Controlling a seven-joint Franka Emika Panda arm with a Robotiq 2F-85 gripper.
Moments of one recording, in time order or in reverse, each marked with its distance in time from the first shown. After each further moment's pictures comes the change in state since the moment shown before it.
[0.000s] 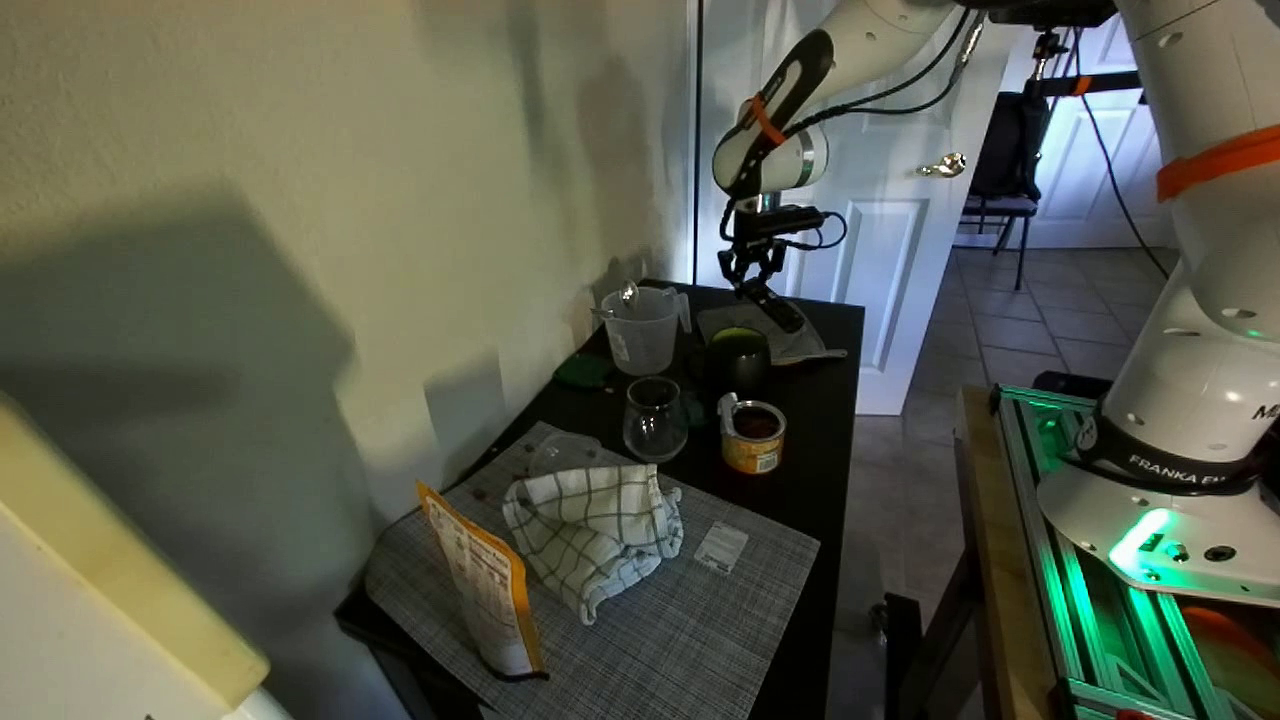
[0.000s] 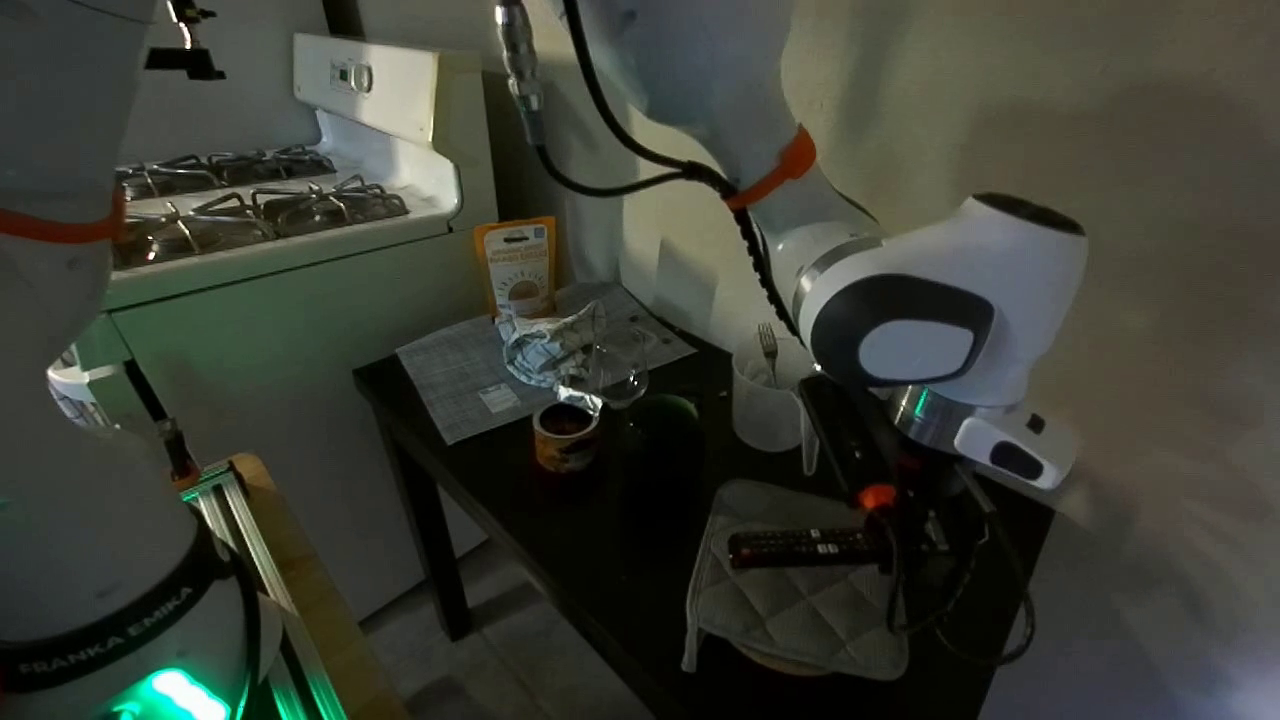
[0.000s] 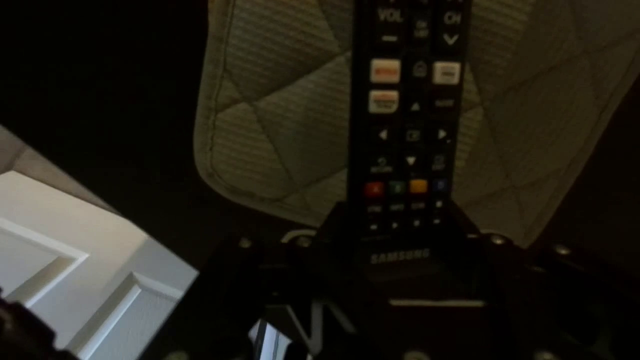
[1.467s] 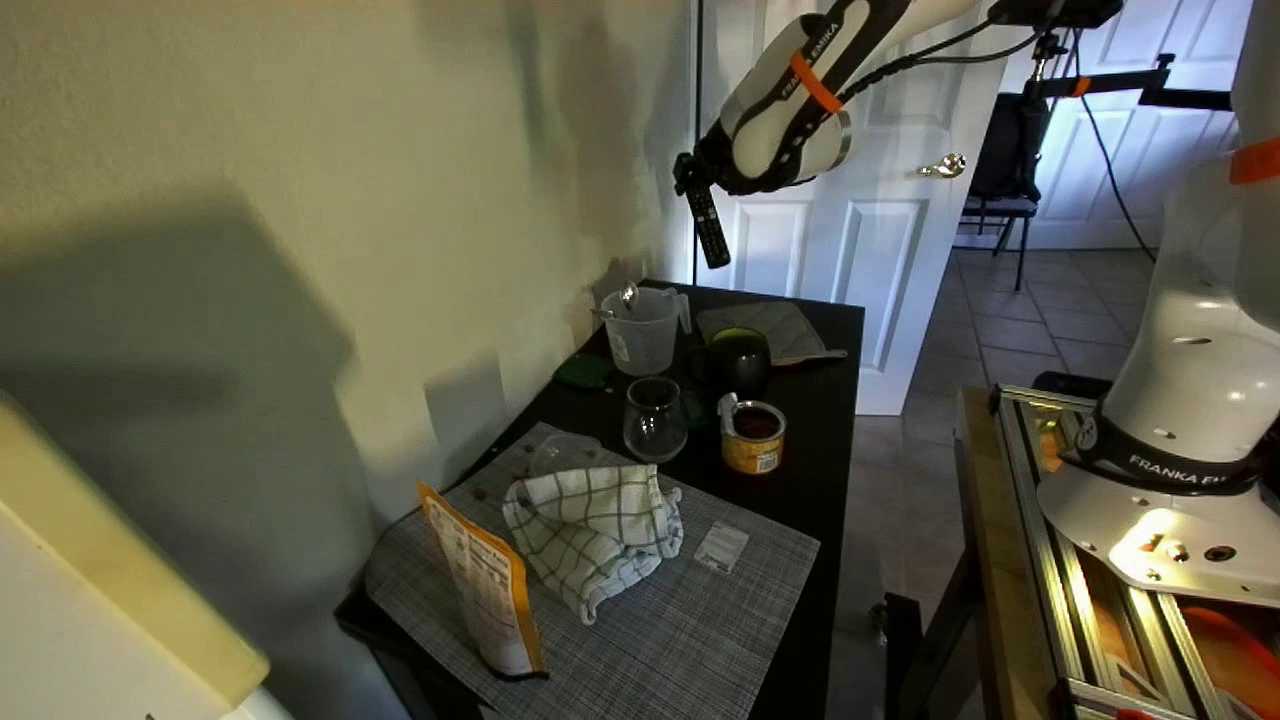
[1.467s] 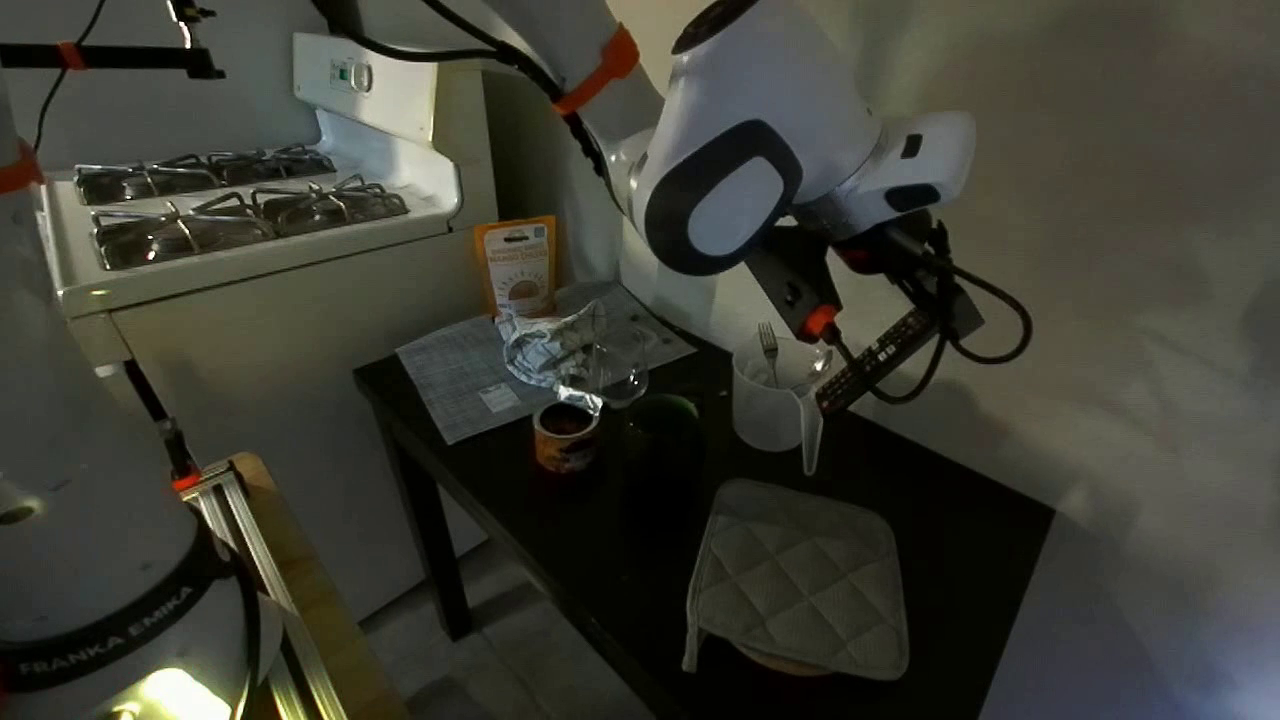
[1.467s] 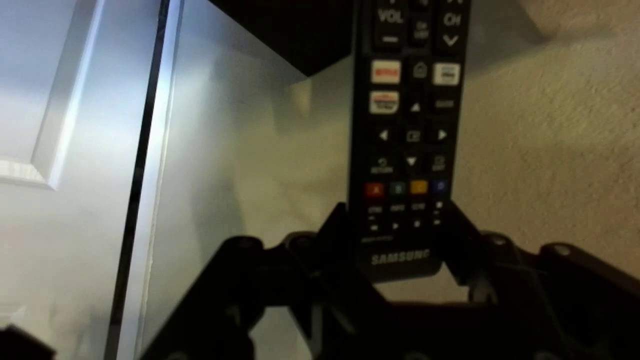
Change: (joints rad) arm 0.435 -0.343 -0.252 -0.397 -0.078 0.878 0.106
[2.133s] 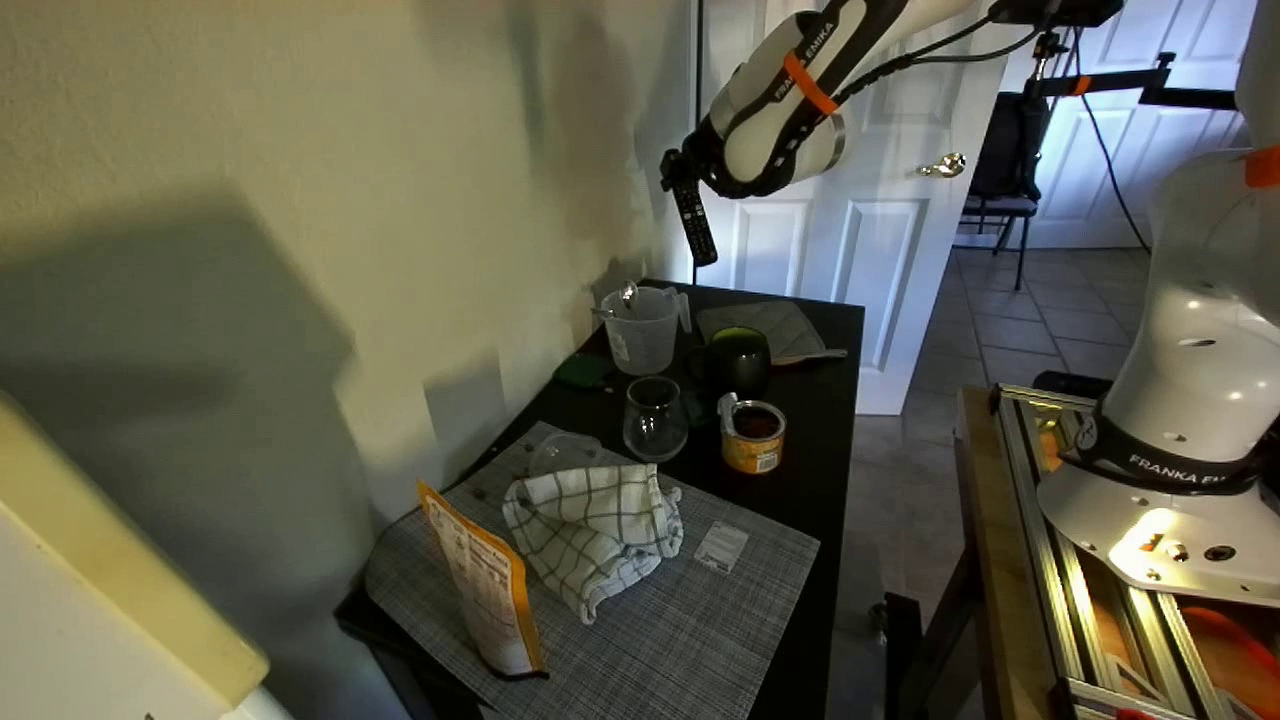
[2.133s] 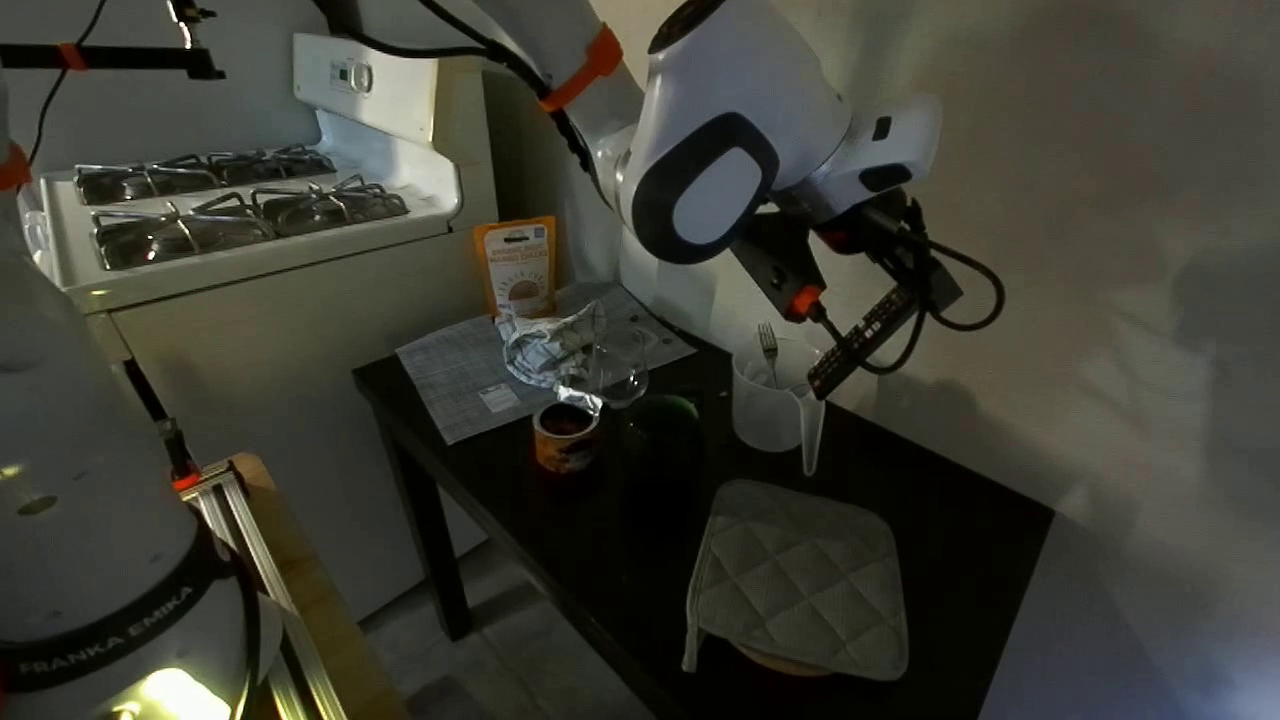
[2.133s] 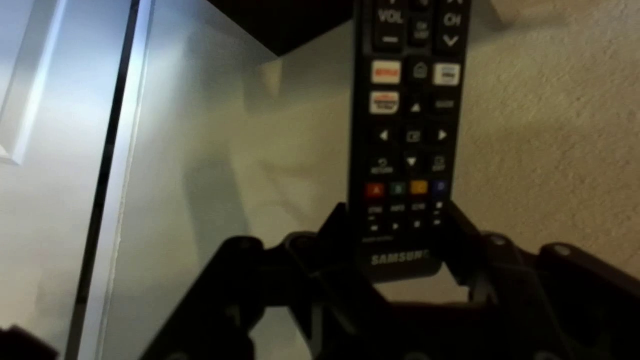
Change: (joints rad) arm 0.128 0.004 -0.075 -0.007 0.021 0.045 -0.011
